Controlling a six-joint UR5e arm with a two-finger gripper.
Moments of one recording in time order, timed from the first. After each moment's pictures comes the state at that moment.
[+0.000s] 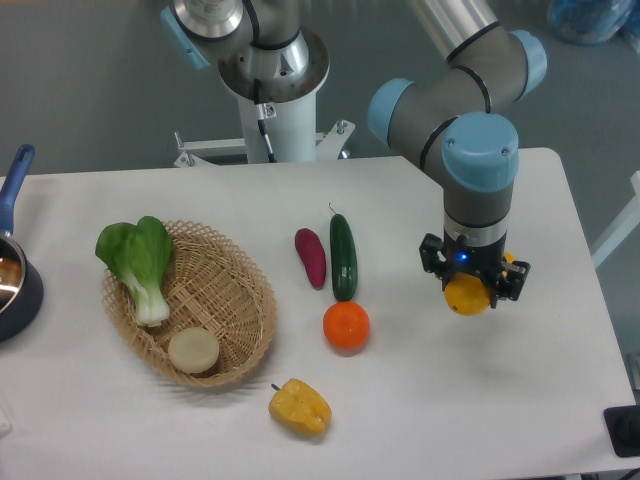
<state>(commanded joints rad) 2.64 -1.97 -1.56 -0.97 1.63 1.12</state>
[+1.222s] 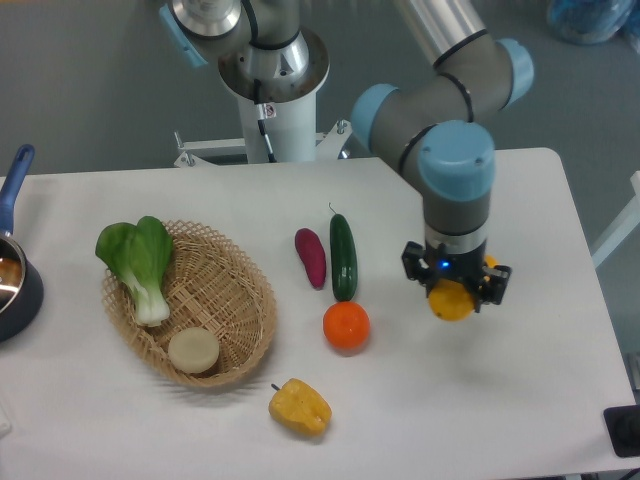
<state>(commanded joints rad) 2.47 -1.95 -1.61 -0.95 1.66 0.92</state>
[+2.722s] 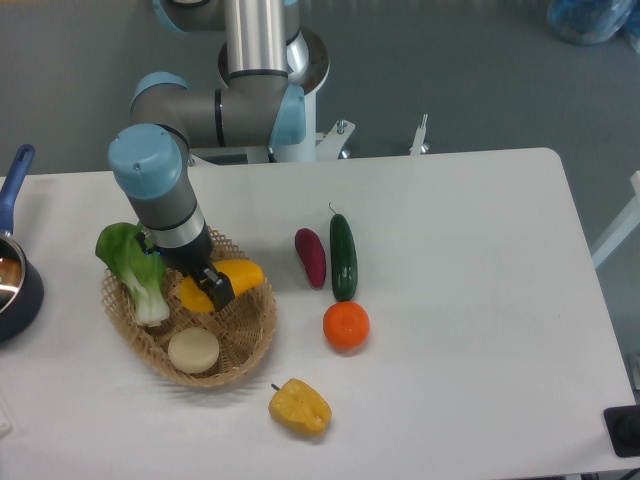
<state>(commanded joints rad) 2.05 -1.85 -1.89 -0.84 1.66 0.81</state>
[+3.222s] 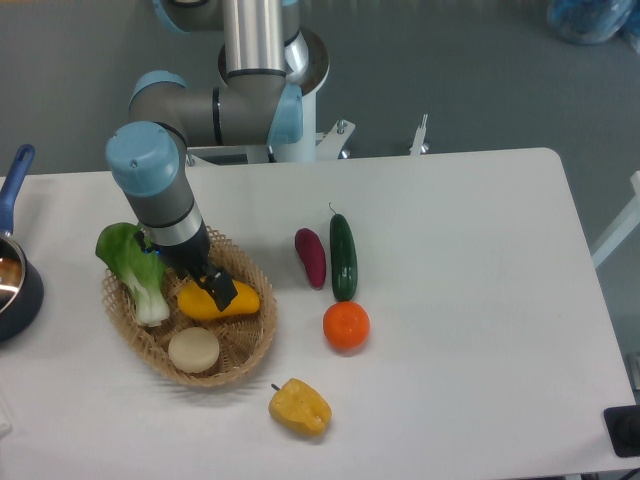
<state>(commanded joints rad) 2.10 -1.83 -1.83 -0.81 1.67 0.76</state>
